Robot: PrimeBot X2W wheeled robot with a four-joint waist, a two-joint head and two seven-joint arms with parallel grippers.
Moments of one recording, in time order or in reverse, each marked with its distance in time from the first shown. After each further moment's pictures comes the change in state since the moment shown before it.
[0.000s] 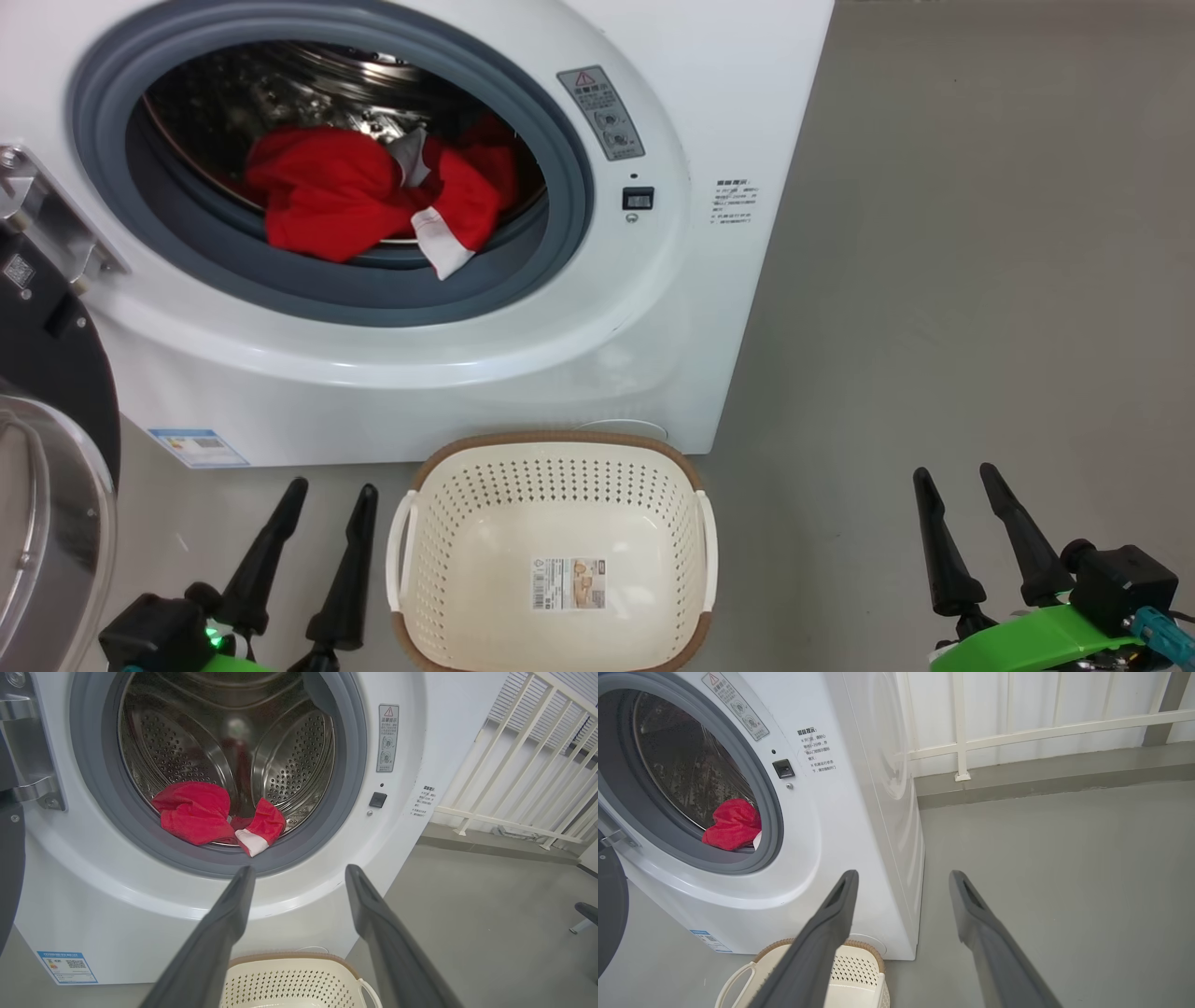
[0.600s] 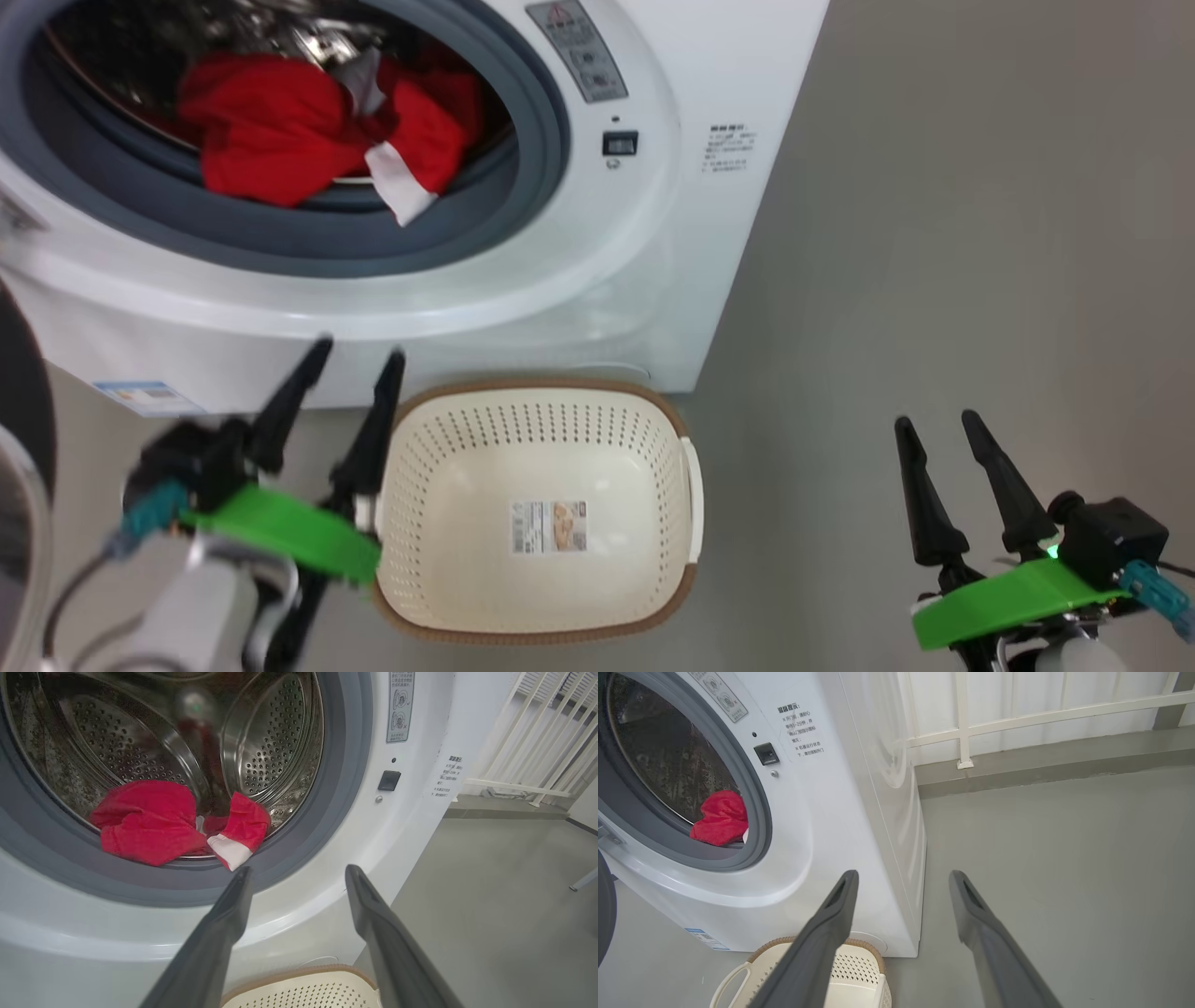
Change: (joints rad) left arm -0.317 0.041 -0.135 0.213 -0.004 0.000 0.000; right arm -0.071 0.002 0.026 -0.009 0.011 0.000 0.000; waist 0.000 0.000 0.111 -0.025
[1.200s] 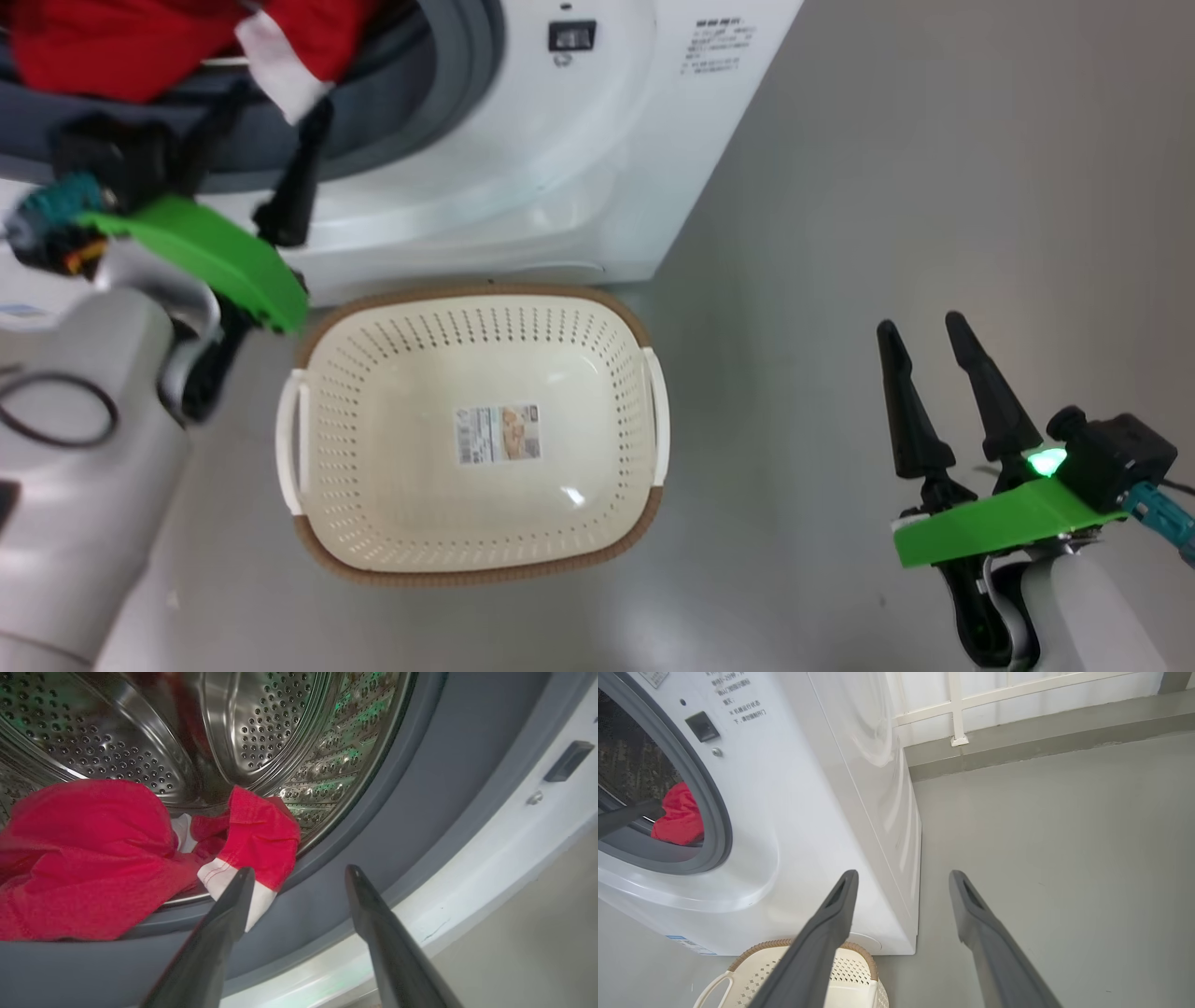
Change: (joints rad) left arm -0.629 0.091 -0.294 0.428 -0.193 0.000 0.020; right arm -0.143 -0.001 0.044 -0.026 0.059 0.000 -0.003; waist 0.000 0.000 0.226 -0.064
